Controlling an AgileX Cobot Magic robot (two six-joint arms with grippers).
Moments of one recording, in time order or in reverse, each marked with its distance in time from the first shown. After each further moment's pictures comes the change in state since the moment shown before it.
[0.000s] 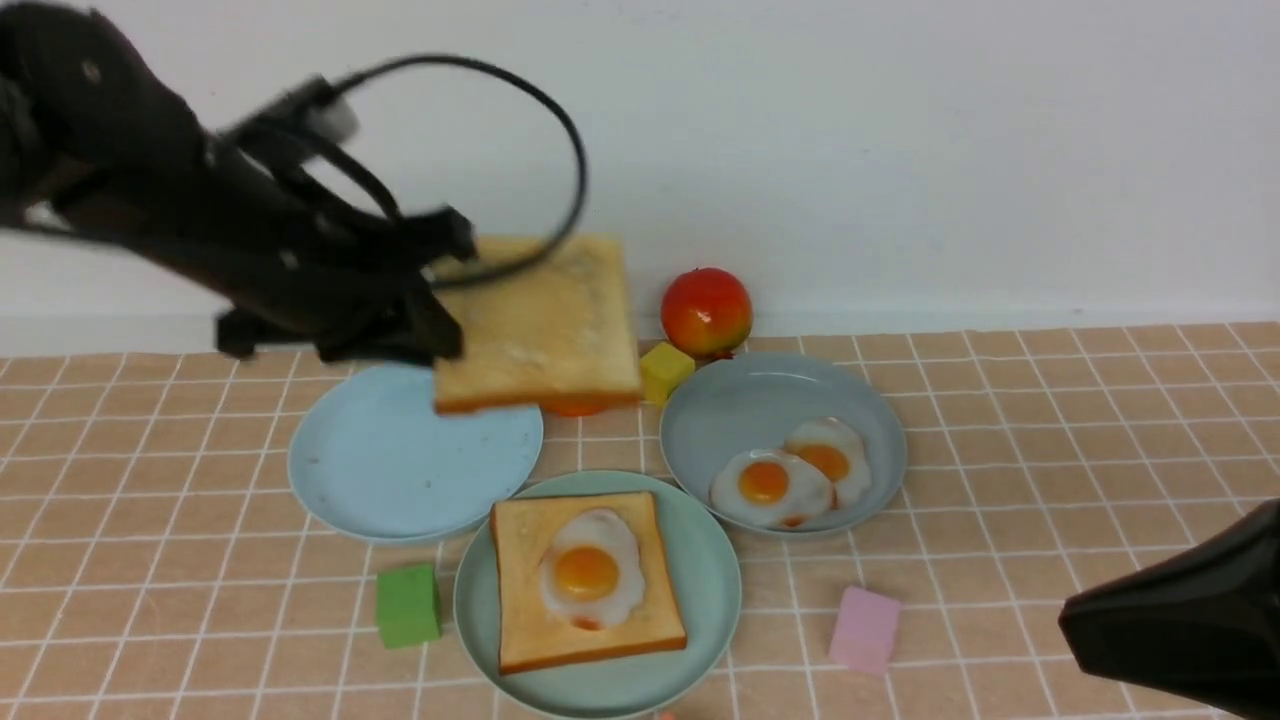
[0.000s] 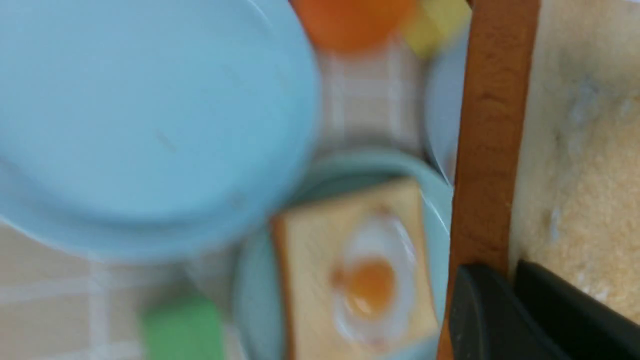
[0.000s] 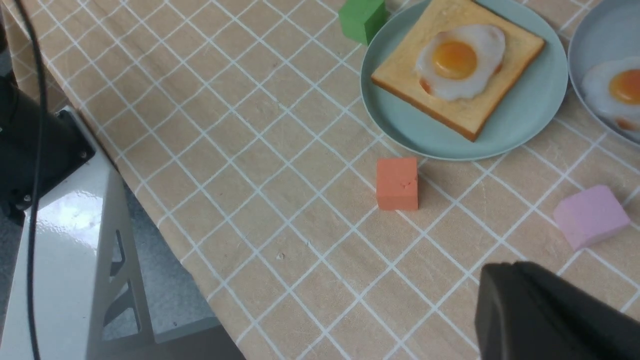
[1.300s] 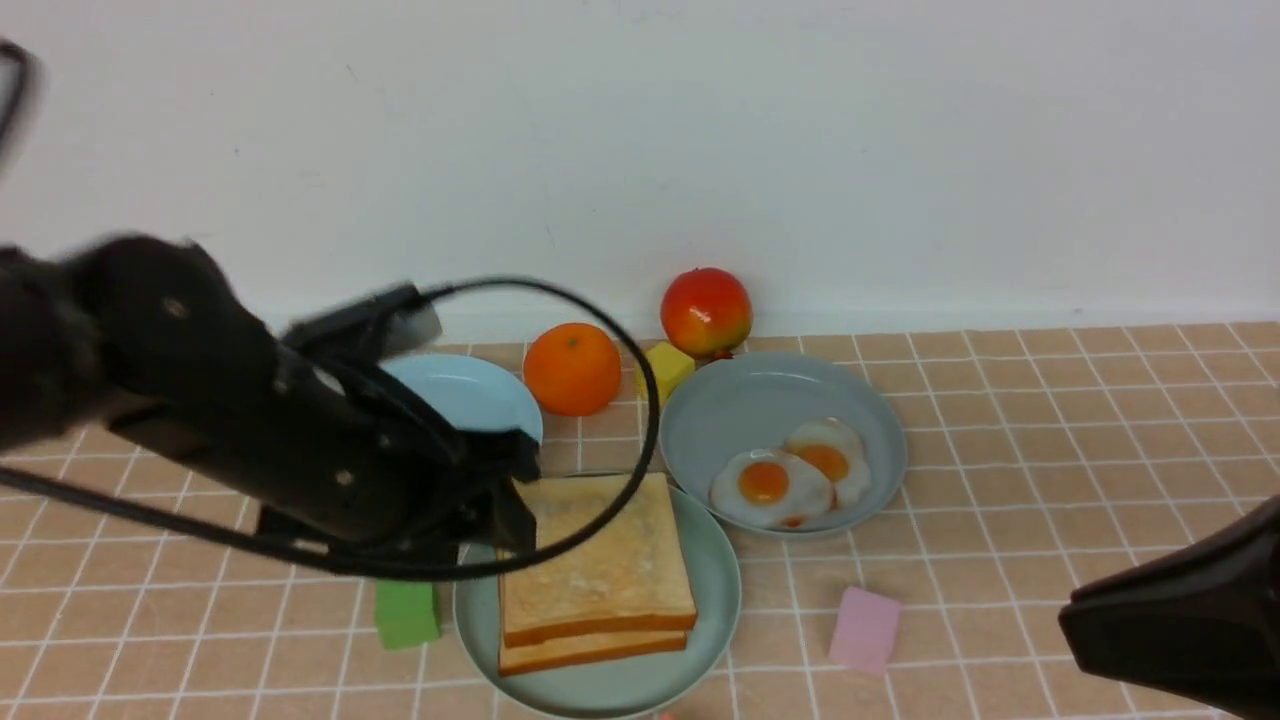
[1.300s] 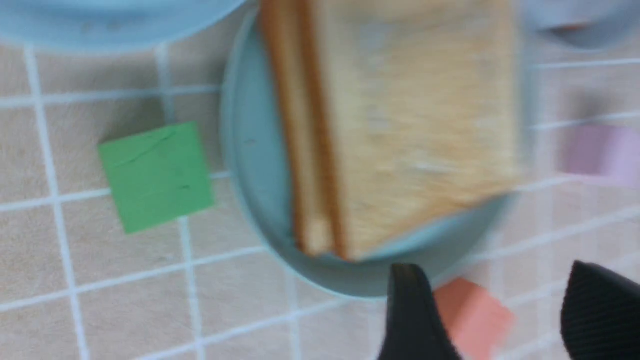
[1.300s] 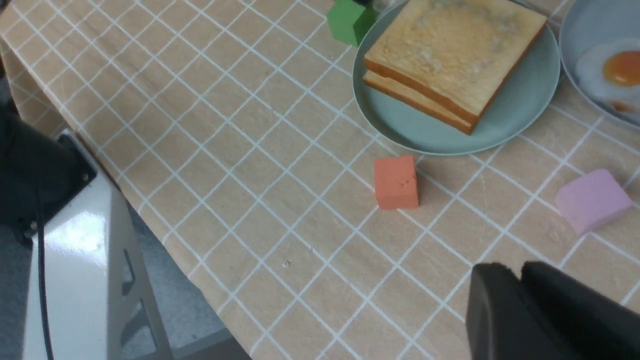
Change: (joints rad) right arm 0.000 0.000 0.000 -0.025 -0.007 0.128; left arm -0.132 -0.134 0.248 0.019 -0.049 0.015
